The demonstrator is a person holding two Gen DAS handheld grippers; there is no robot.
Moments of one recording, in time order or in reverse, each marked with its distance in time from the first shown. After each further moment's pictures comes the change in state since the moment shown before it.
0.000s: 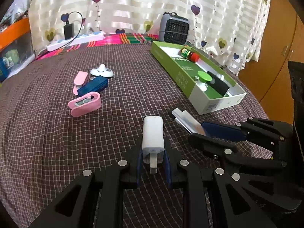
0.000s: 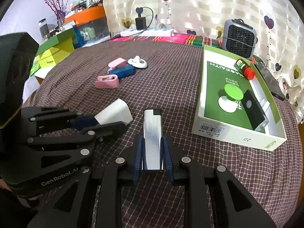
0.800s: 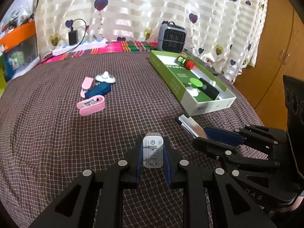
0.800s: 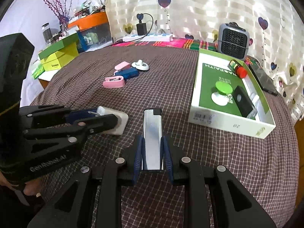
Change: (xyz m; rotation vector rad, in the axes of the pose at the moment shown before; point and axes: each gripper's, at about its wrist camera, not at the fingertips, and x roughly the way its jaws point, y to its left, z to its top) left arm -0.030 -0.006 -0.007 -0.007 -0.050 -0.007; right arm -0.023 0.000 -0.014 0.021 -0.023 0.008
